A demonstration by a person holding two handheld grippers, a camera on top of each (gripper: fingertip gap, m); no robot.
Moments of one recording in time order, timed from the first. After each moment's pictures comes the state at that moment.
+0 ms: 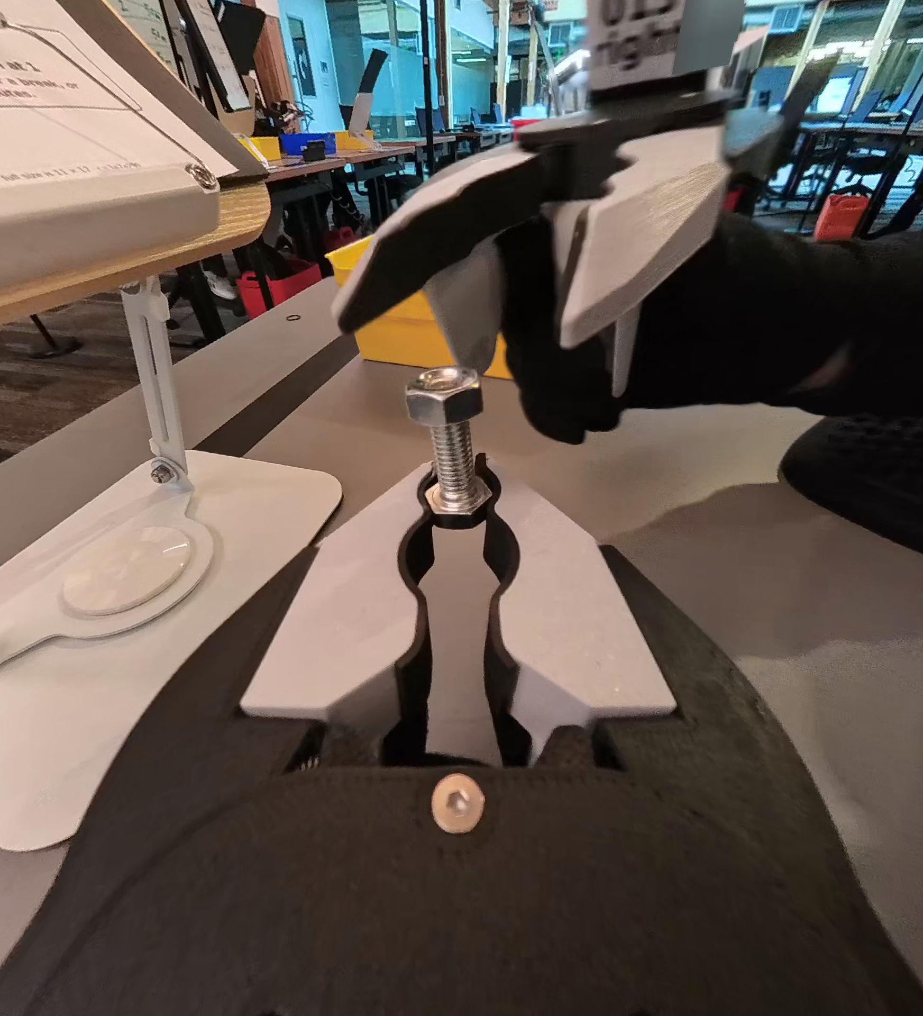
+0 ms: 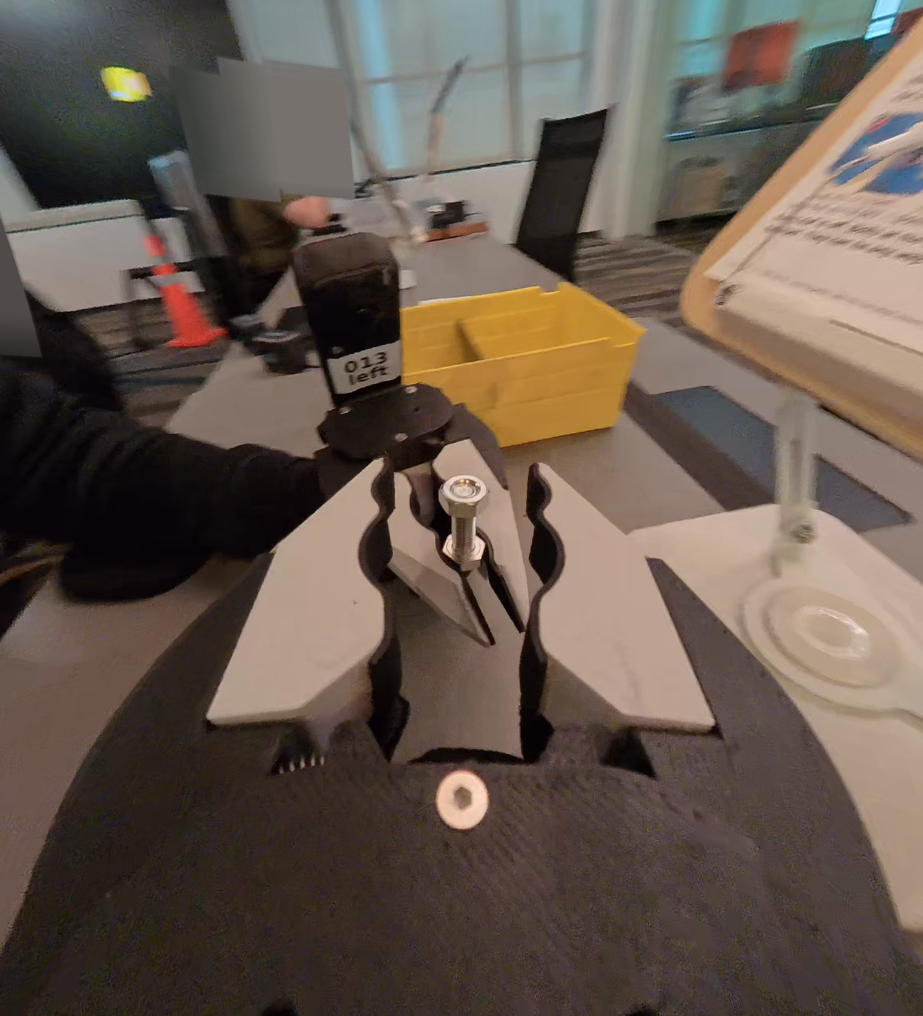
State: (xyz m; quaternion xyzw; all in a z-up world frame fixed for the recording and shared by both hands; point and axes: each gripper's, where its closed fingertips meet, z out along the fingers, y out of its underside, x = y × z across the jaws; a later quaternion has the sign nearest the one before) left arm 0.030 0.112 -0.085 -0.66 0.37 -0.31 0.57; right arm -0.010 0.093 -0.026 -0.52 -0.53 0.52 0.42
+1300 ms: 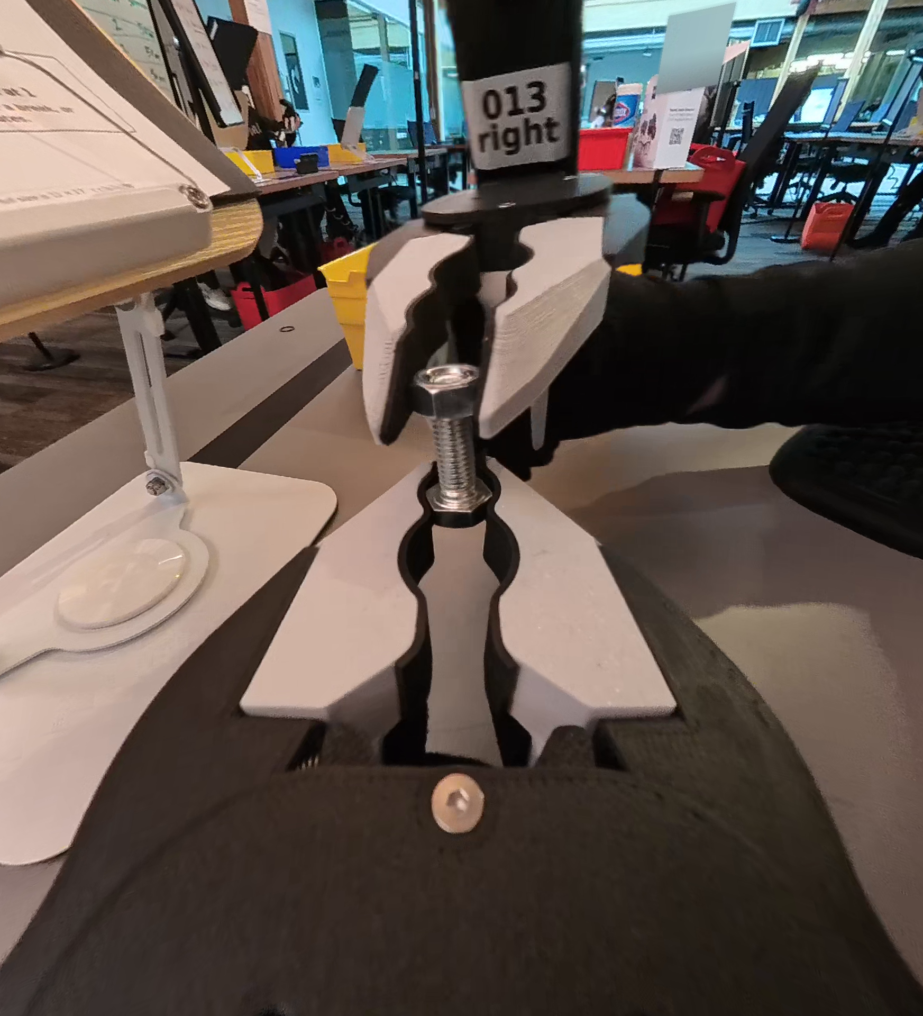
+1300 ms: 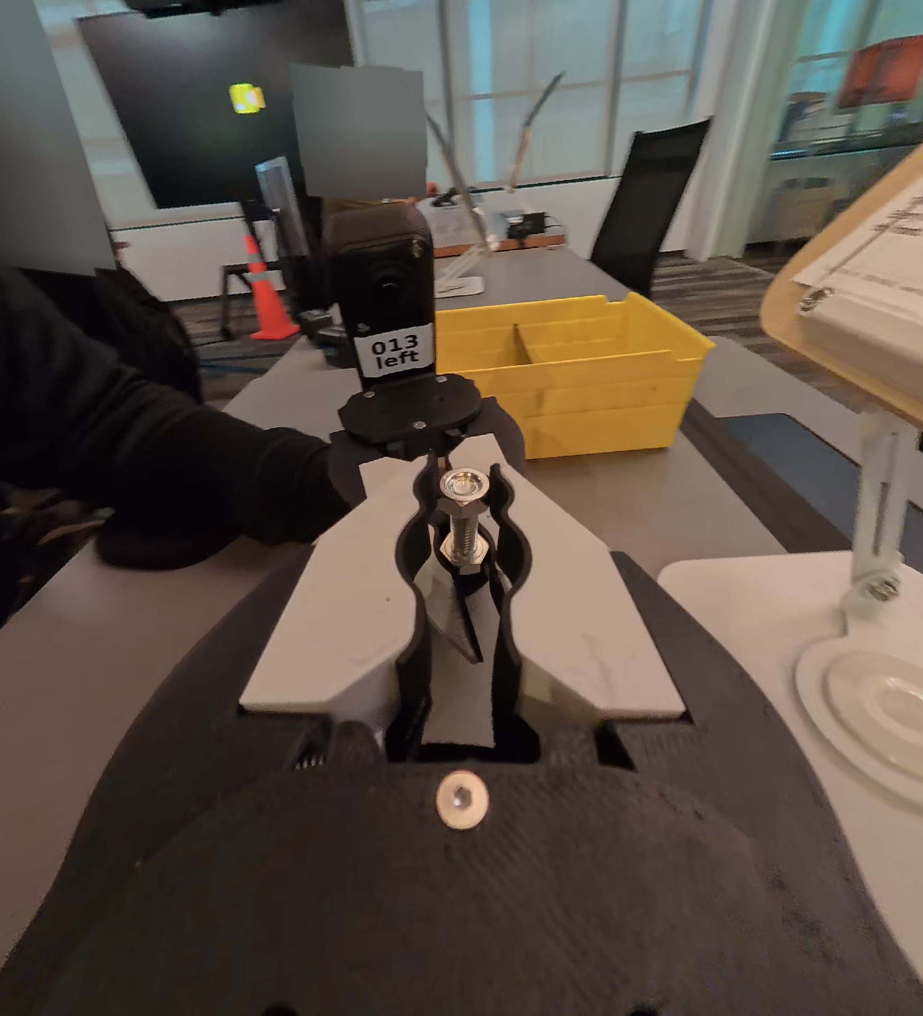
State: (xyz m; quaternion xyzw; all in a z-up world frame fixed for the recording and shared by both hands) left arm 0.032 0.108 -0.081 -0.65 0.38 -0.31 0.58; right arm -0.022 0.083 -0.037 -0.46 -0.57 0.57 0.38
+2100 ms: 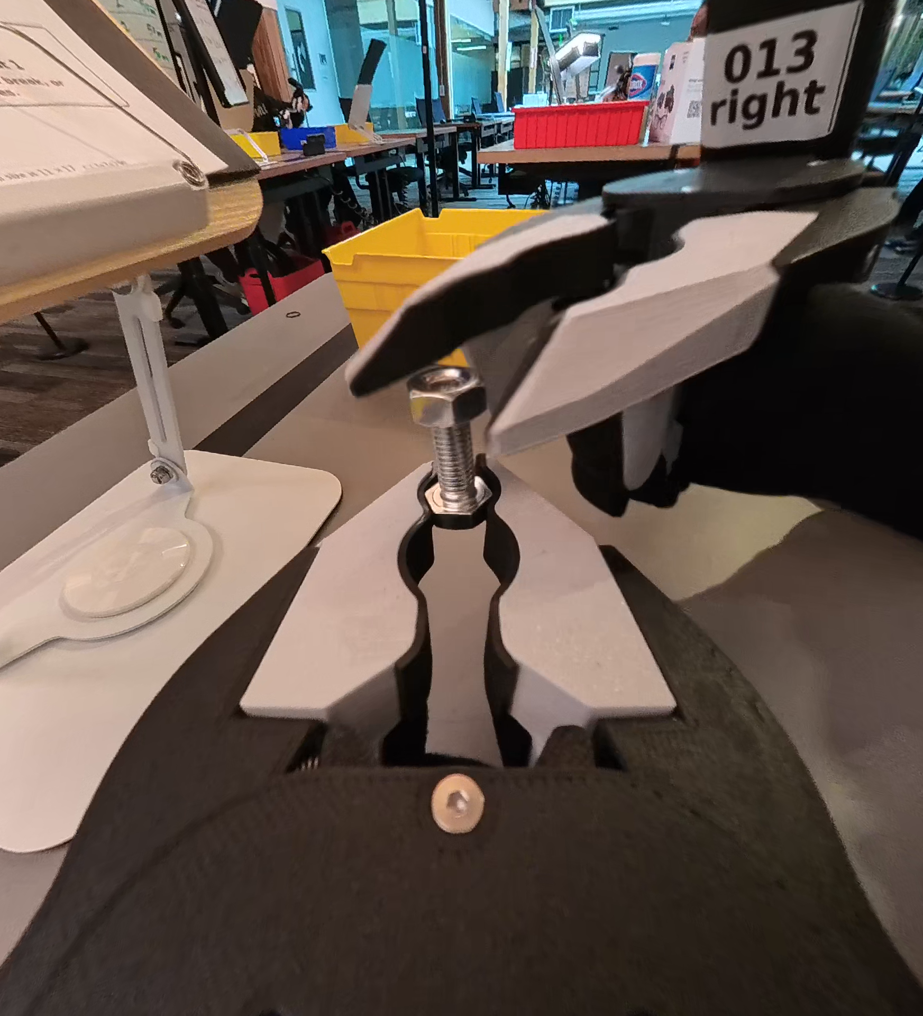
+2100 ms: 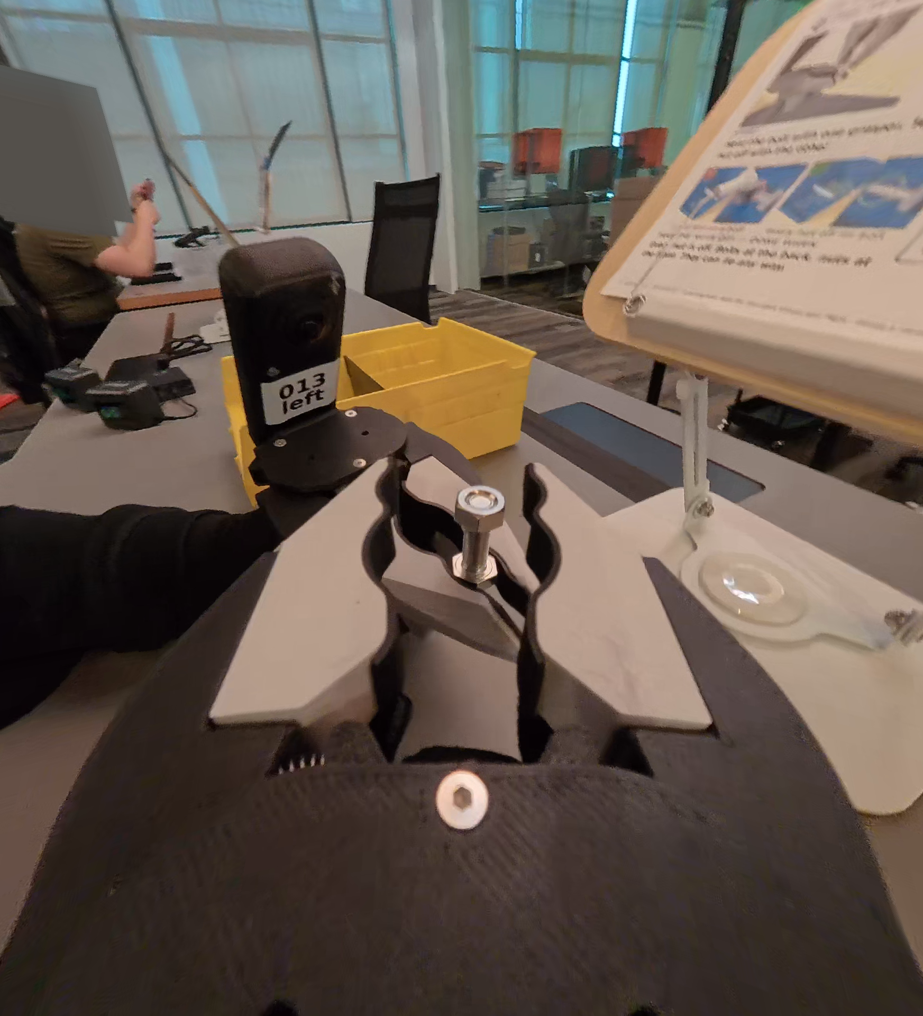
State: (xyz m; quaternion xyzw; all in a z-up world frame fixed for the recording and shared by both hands) left arm 0.033 0.111 -0.088 -0.66 0.38 -0.30 0.57; right arm -0.021 0.090 -0.035 -0.57 -0.44 0.45 0.52
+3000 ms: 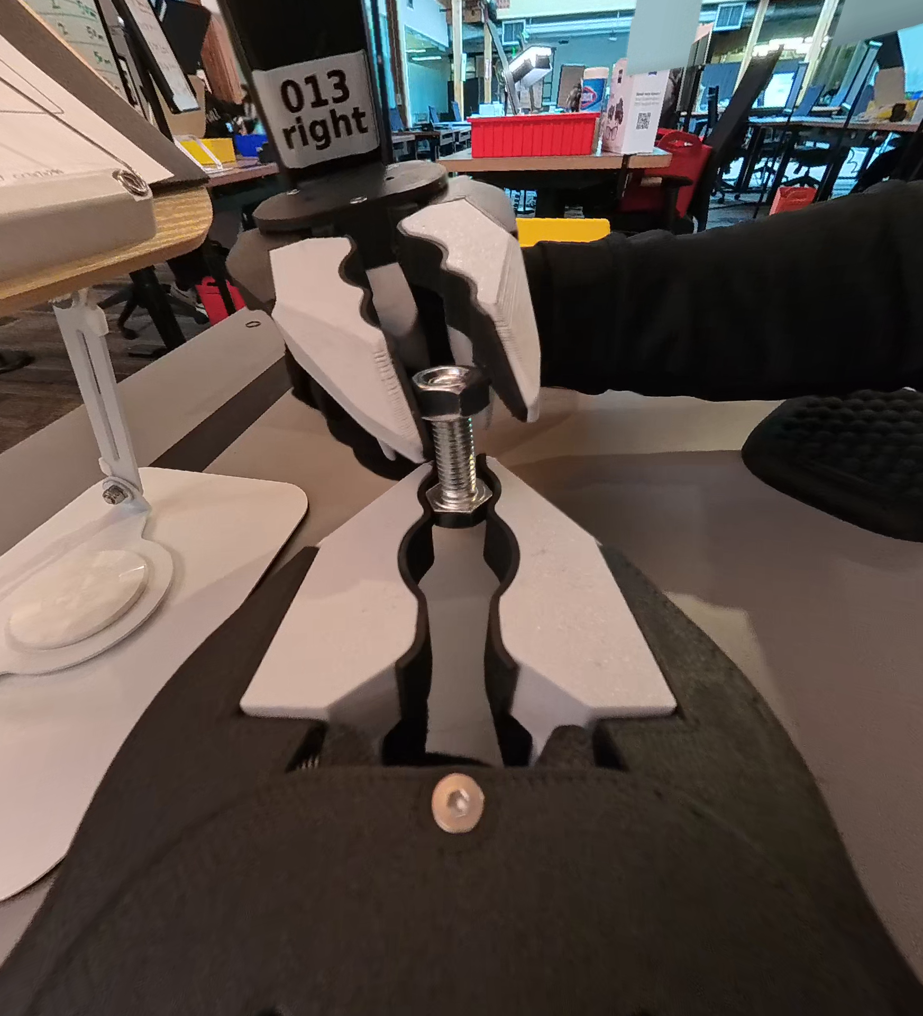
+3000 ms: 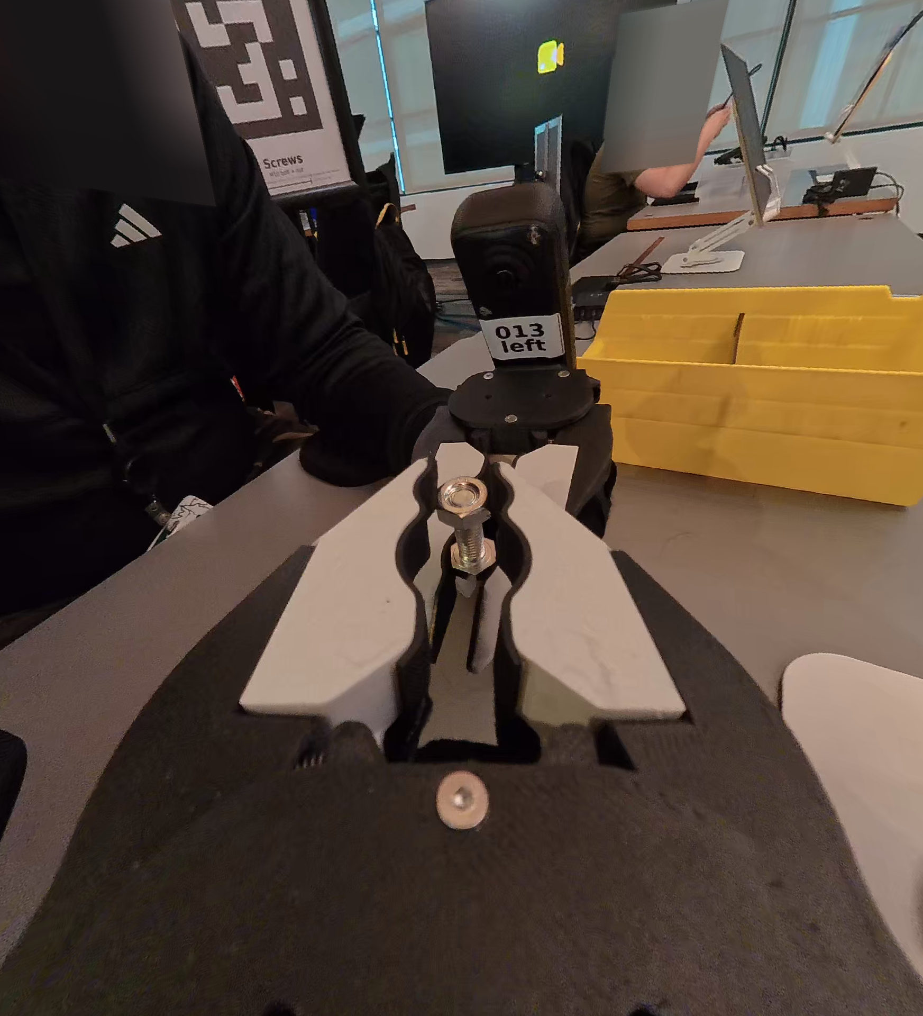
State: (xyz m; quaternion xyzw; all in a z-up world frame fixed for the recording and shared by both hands) left arm 0.042 0.100 -0.086 -0.65 0.40 -0.32 0.56; right arm -0.009 0.067 -0.039 -0.31 -0.67 0.64 0.21
